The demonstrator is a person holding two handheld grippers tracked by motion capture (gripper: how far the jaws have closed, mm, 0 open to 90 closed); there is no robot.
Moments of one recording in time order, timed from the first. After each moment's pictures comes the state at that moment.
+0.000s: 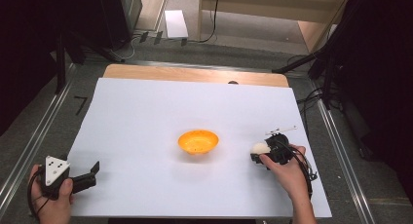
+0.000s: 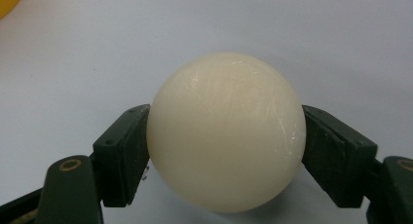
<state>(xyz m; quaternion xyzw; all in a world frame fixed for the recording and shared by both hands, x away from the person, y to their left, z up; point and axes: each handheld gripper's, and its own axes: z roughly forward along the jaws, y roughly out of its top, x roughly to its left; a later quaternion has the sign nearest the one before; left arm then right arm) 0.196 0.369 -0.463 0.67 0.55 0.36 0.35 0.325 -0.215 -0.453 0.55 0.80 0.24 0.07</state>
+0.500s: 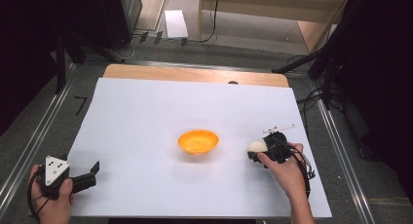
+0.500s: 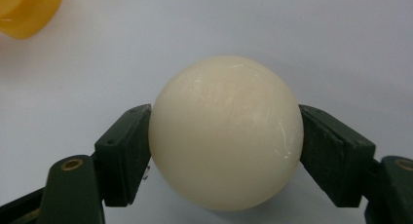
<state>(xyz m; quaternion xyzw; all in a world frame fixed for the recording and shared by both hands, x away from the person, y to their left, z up) 0.196 0.369 -0.463 0.67 0.55 0.36 0.35 0.325 -0.206 -0.443 0.53 0.80 0.26 0.07</state>
